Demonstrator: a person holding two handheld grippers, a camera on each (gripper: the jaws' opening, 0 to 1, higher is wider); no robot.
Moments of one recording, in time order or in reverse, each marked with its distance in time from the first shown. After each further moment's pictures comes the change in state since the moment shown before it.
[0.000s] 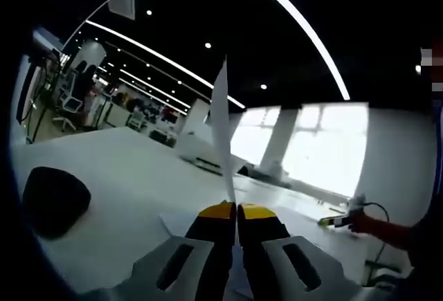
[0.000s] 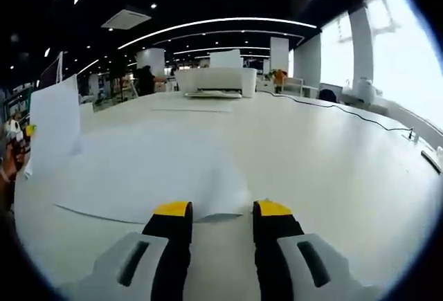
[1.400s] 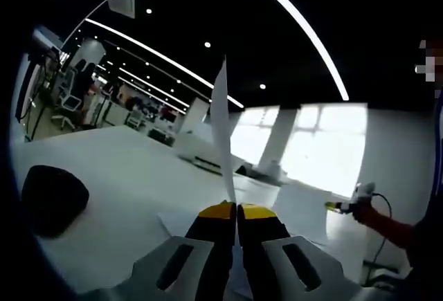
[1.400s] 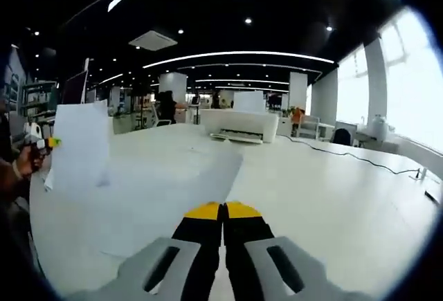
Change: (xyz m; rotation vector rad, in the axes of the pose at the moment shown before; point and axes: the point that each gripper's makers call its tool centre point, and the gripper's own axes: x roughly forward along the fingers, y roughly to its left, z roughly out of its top) left arm 0.000 -0.002 -0.001 -0.008 0.004 -0.009; right arm -0.046 0.050 0.080 -0.114 -0.214 0.100
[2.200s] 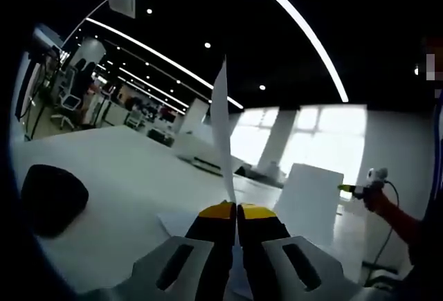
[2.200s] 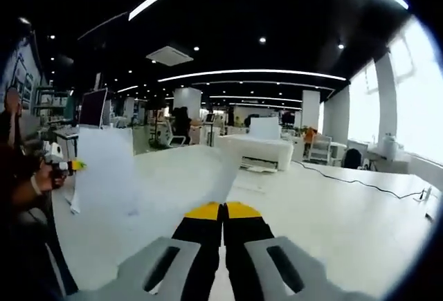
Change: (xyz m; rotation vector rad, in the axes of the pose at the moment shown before) left arm 0.000 0.000 0.001 -0.006 -0.005 -0.004; right arm -0.040 0.044 0.082 -0.049 -0.117 0.094
